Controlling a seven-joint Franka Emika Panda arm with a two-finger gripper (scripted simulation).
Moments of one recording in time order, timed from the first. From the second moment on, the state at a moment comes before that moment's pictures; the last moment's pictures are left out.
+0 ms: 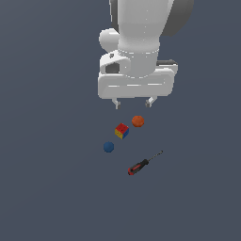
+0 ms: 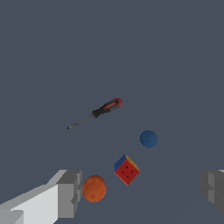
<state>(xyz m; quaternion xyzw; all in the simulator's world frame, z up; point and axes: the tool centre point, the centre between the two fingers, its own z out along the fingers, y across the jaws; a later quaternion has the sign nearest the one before) 0.027 0.040 0.338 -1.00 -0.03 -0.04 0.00</state>
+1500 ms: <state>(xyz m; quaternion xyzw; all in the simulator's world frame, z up) 0.034 -0.036 0.146 -0.98 -0.19 -0.01 0.00</state>
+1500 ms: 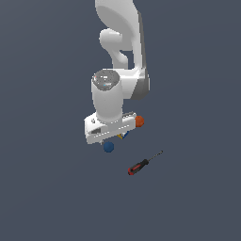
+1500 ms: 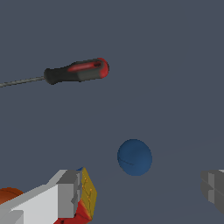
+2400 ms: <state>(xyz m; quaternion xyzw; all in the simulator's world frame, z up) 0.018 -0.061 0.081 -0.97 -0.25 0.00 0.00</state>
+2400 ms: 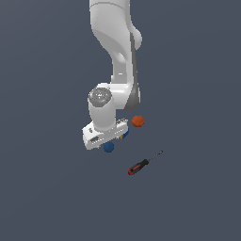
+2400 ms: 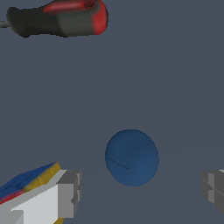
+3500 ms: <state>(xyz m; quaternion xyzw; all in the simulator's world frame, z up) 0.018 -0.062 0.032 -0.97 -0.25 0.00 0.00</state>
